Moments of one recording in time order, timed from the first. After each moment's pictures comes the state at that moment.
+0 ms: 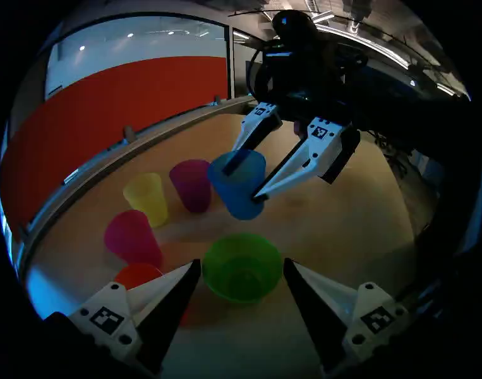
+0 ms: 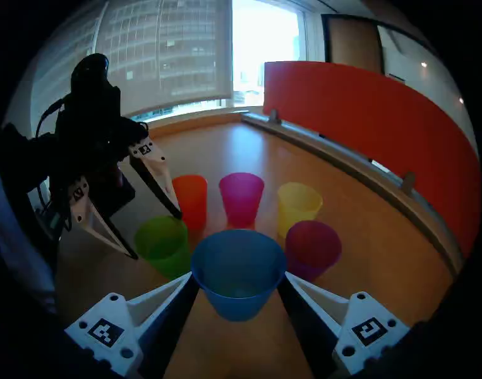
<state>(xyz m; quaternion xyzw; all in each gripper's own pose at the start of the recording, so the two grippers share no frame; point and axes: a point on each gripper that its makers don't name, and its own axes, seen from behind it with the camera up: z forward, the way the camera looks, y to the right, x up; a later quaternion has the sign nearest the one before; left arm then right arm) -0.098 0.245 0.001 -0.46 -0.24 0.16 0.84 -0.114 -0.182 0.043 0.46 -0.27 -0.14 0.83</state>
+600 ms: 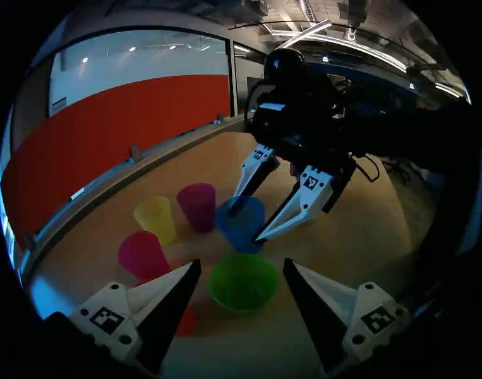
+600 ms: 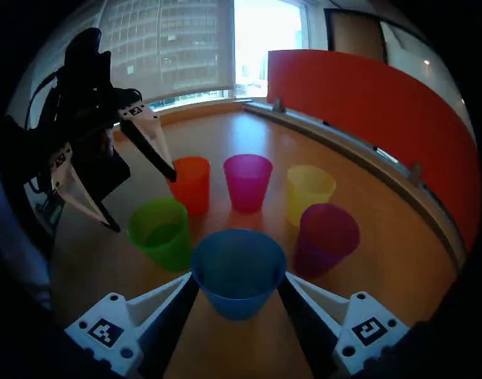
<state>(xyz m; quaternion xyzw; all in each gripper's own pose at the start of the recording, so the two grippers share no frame) -0.063 0.249 -0.002 -0.46 -0.20 0.15 0.85 -0.144 -0.191 0.040 0.47 -0.28 -0.14 0.83</state>
